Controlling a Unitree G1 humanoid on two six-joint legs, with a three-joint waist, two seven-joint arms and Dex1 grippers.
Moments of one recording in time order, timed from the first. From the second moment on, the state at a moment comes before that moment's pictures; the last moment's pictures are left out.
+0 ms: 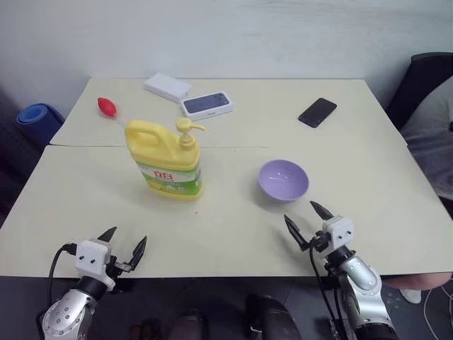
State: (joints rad) left arm 0.34 0.33 0.33 -0.13 -0.24 -0.11 -0.42; right arm -0.03 -0.29 -0.10 0.30 0.21 -0.47 0.59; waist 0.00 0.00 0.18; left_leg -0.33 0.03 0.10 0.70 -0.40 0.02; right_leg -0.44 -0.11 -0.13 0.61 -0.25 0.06
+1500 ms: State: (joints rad) left arm 0.00 0.74 0.31 -0.47 -0.87 0.51 -0.86; right arm -0.65 -0.46 0.15 0.71 0.10 -0.15 0.98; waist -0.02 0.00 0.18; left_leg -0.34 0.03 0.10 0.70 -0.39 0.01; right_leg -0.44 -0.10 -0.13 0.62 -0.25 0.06
